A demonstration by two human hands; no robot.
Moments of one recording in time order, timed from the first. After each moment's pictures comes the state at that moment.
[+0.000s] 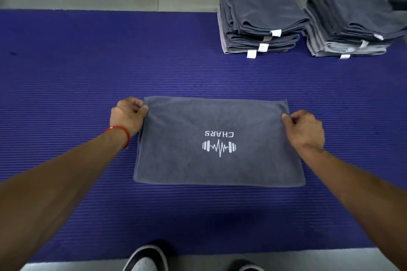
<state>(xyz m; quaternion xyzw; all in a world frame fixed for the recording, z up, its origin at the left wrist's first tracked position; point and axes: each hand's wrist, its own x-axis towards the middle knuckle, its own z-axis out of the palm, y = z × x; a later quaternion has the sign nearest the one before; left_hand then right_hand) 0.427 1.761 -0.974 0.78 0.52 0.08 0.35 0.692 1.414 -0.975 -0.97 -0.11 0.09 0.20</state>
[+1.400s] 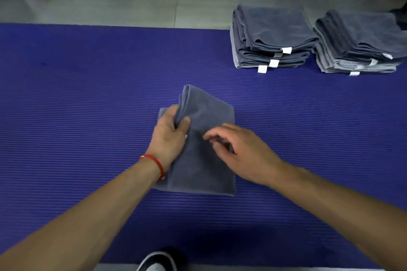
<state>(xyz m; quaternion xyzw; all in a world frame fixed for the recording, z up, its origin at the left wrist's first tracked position) 0.434 1.668 -0.911 0.72 0.42 0.15 0.53 0.557 1.505 -0.876 -0.76 -0.53 0.24 0.28</state>
